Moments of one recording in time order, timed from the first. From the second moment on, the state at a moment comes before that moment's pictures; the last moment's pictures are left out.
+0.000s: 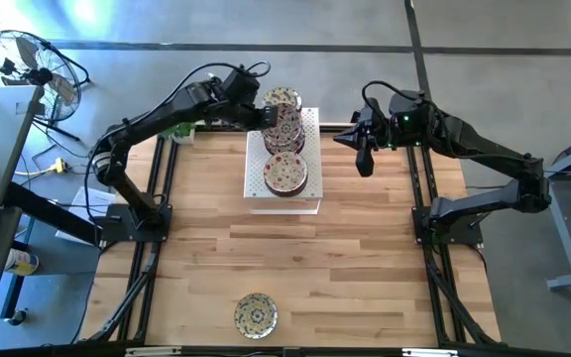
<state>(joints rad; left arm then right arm) 0.54 1.62 1.71 -0.92 0.06 -0.86 -0.38 1.16 1.33 -0.55 -0.17 -0.03</state>
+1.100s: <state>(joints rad) 0.55 1.63 1.71 -0.99 0.09 -0.81 -0.38 1.16 1.33 -0.53 -0.17 -0.03</state>
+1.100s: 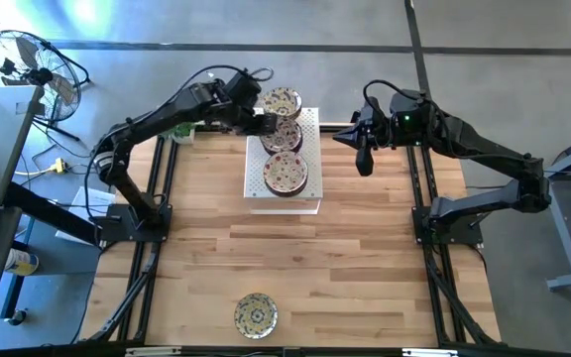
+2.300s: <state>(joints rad) 0.36 1.32 1.57 -0.95 0.06 -0.34 -0.38 1.16 1.33 -0.53 -0.17 -0.03</state>
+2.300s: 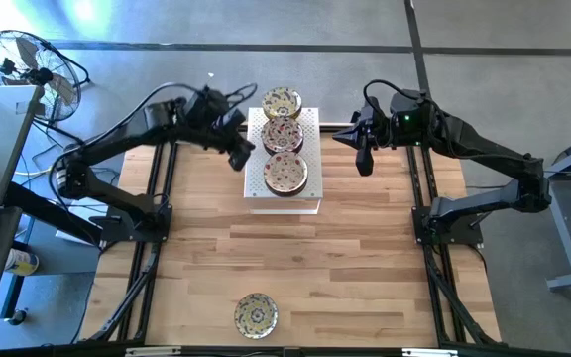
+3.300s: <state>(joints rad) -0.48 1.46 1.29 -0.83 0.10 -0.62 -0.39 1.16 1.33 -0.53 -0.16 0.00</state>
